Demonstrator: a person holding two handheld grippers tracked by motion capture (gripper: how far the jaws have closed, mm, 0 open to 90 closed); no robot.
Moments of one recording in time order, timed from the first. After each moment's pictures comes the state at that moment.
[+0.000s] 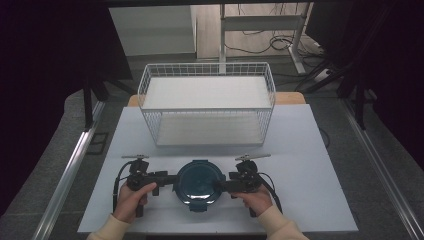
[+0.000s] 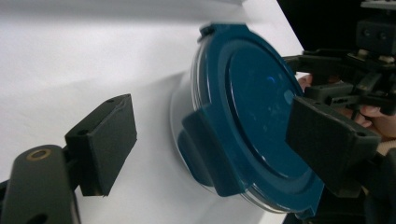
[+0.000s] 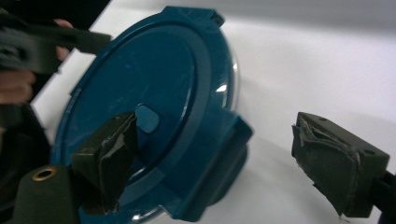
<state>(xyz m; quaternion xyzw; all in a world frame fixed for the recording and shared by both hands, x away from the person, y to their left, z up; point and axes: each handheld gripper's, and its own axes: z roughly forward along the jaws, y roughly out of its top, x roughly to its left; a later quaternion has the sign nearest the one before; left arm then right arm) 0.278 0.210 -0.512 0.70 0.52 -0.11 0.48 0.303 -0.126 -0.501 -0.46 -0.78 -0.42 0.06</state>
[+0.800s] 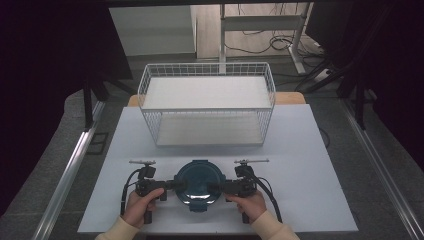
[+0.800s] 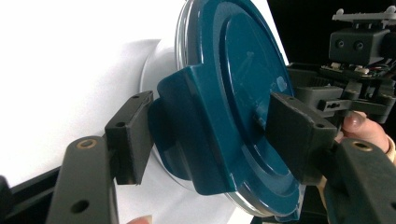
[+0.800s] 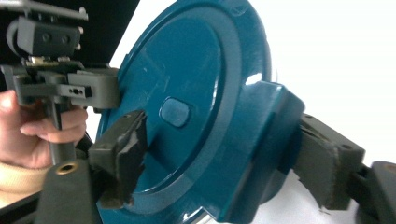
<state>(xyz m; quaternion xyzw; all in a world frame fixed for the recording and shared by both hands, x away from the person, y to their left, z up) 0.273 0.196 -0.531 0.65 0.55 -0.19 0.49 0.297 -0.120 -0.514 -0.50 -0.73 -0.44 0.15</state>
